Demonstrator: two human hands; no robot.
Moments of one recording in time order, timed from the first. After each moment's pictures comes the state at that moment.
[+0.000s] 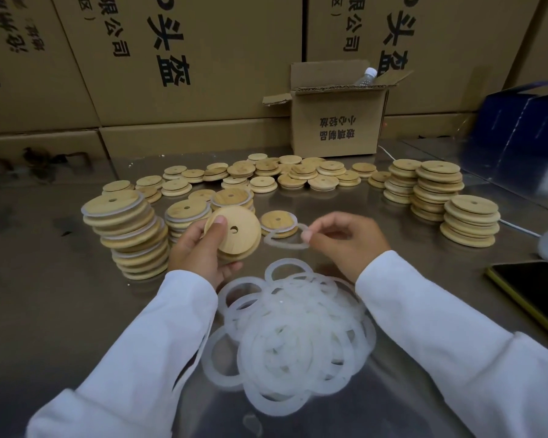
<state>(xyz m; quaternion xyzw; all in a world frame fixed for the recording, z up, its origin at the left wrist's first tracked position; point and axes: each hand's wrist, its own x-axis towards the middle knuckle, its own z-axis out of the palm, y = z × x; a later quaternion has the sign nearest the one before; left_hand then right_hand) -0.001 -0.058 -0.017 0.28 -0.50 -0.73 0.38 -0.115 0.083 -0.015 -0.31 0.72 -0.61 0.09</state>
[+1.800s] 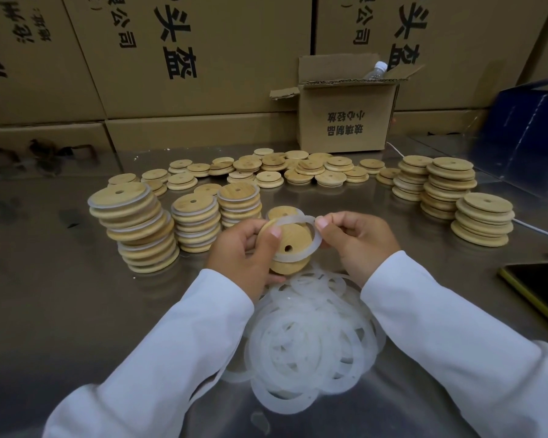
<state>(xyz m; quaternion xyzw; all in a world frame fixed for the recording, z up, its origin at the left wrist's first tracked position) -0.001 -0.033 -0.025 0.16 -0.72 -0.59 0.33 -0.096 0.083 -0.004 -0.27 0.72 -0.63 0.10</state>
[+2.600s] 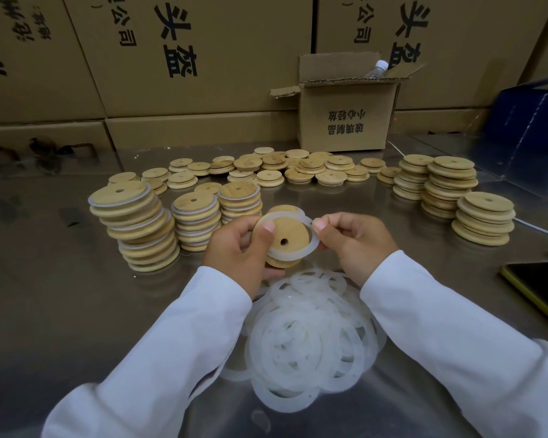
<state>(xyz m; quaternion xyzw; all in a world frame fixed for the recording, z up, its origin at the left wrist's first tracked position) 0.001 -0.031 -0.019 0.19 -0.69 -0.61 0.34 -0.093 0.083 -0.002 -0.29 0.72 -0.61 0.13</state>
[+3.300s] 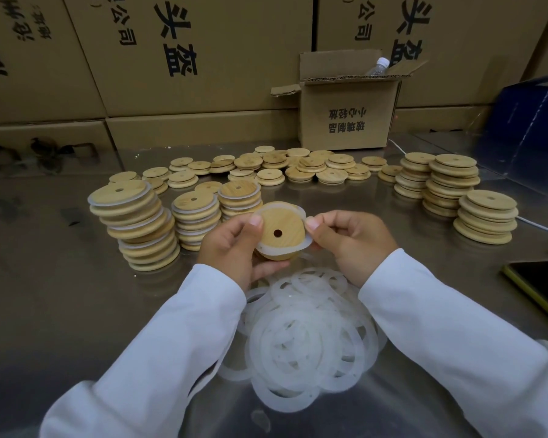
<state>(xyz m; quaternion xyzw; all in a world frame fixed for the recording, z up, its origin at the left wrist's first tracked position) 0.000 -0.034 -0.017 0.17 -0.58 -0.73 0.32 -0.087 0.082 -0.001 -0.30 0.70 -0.63 0.14</state>
